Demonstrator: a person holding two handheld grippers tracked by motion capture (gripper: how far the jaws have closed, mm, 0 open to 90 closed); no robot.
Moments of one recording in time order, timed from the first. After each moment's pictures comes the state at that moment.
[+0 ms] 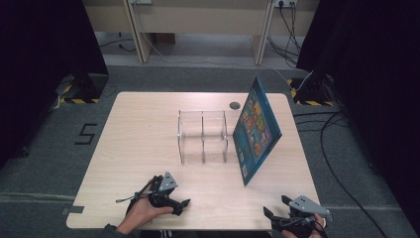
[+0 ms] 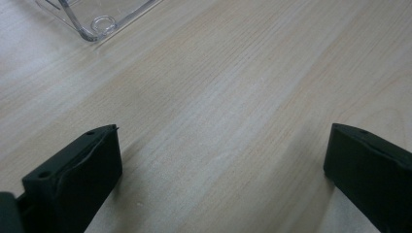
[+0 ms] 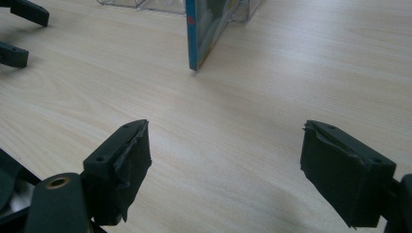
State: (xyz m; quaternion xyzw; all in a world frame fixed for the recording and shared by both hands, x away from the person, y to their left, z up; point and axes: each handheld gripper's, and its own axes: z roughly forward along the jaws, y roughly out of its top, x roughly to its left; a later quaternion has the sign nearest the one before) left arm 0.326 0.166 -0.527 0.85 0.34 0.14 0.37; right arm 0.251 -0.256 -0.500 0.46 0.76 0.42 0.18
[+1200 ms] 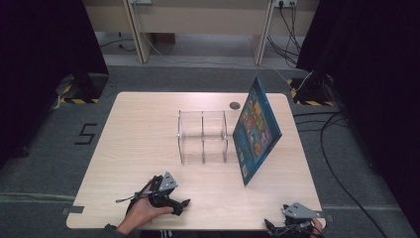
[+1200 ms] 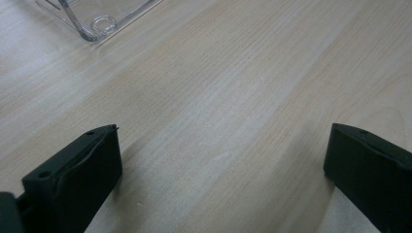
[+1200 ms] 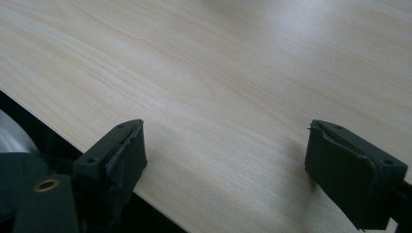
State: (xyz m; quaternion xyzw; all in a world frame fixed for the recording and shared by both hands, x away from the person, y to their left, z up) left arm 0.326 0.166 -0.527 0.85 0.34 0.14 0.37; right arm 0.242 -0.257 -0.518 0.43 0.82 0.33 0.18
